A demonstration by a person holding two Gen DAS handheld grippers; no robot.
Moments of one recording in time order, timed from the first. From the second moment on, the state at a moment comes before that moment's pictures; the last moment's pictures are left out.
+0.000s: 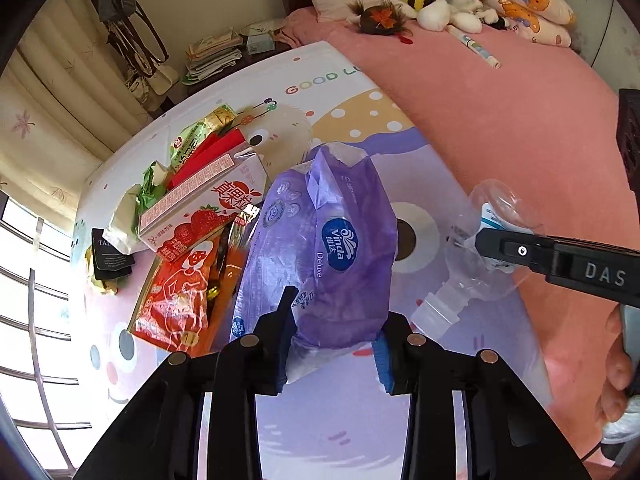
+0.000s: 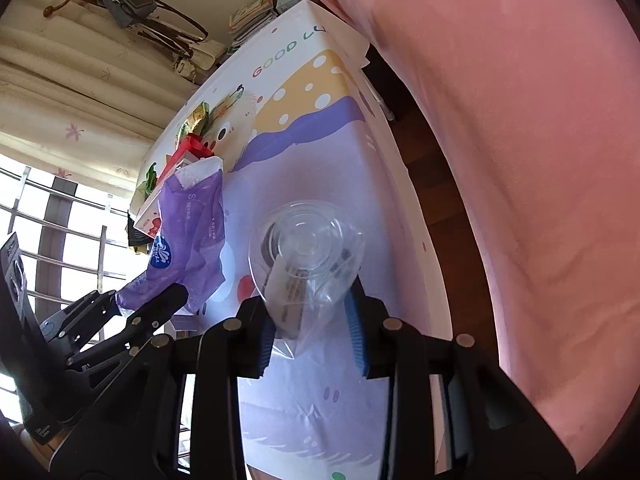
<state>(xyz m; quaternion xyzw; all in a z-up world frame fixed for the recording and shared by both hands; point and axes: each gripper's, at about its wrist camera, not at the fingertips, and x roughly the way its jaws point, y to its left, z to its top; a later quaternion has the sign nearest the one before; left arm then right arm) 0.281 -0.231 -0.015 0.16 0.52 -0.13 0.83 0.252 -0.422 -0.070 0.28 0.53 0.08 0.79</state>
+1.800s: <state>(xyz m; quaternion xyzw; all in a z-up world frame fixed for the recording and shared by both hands) -0.098 -0.089 -0.391 0.06 0.68 -0.16 0.72 -0.084 -0.281 -0.338 0.14 0.66 0.03 0.74</state>
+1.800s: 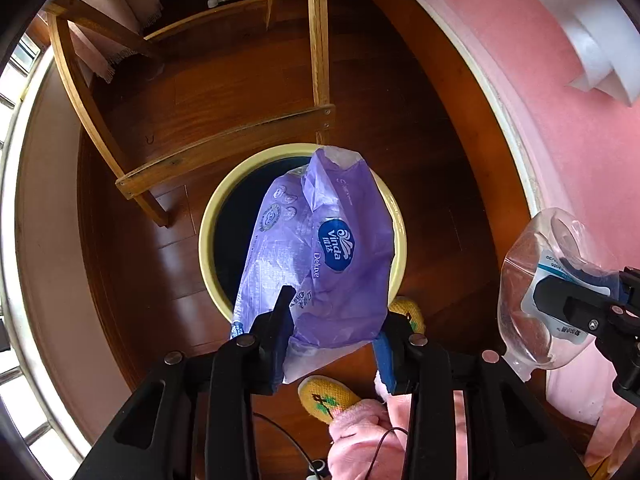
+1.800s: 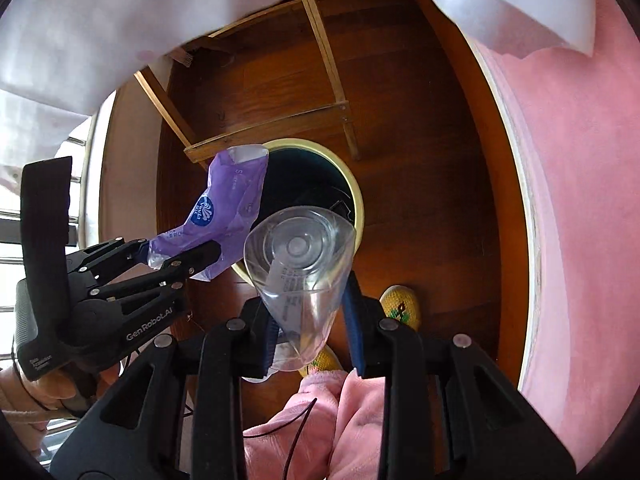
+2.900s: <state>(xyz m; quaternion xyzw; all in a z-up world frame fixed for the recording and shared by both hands) -0.091 0.036 -0.289 -0.05 0.65 -0.02 0.76 -0.016 -0.208 -0.358 0.13 0.69 0.05 0.71</state>
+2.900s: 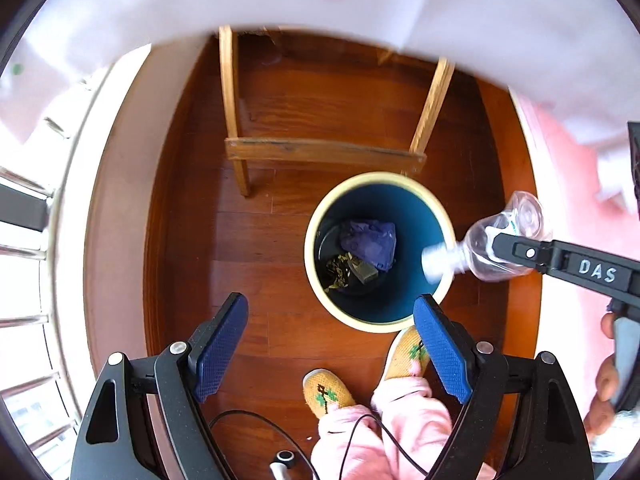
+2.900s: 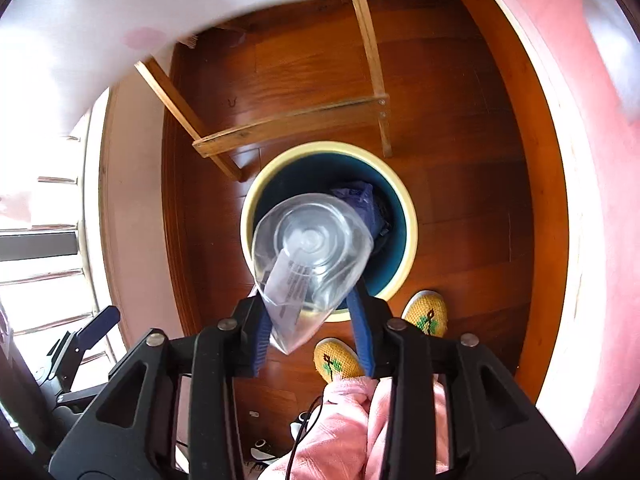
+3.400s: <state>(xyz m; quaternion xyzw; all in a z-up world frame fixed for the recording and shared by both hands) -0.112 0.049 -0.111 -0.03 0.59 -0.03 0.81 -0.046 -0.193 -0.221 0.11 0.65 0.09 0.75</state>
